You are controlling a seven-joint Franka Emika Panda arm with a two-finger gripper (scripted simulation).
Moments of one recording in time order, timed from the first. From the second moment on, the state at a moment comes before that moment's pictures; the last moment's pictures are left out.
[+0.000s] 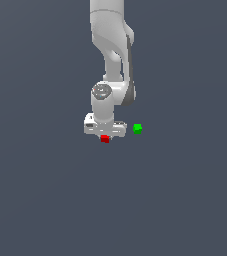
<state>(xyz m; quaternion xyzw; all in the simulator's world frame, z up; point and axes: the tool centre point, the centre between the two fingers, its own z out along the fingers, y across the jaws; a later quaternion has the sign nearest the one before) -0.081 -0.039 0.048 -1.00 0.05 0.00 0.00</state>
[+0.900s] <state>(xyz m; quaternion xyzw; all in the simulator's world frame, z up) -0.079 -0.039 0.121 -1.00 0.05 0.00 0.00</state>
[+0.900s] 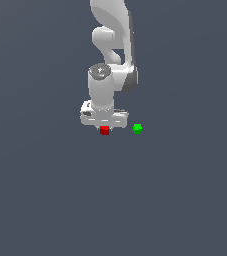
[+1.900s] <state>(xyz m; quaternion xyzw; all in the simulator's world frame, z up) -0.115 0.036 0.095 -1.00 0.05 0.00 0.00</state>
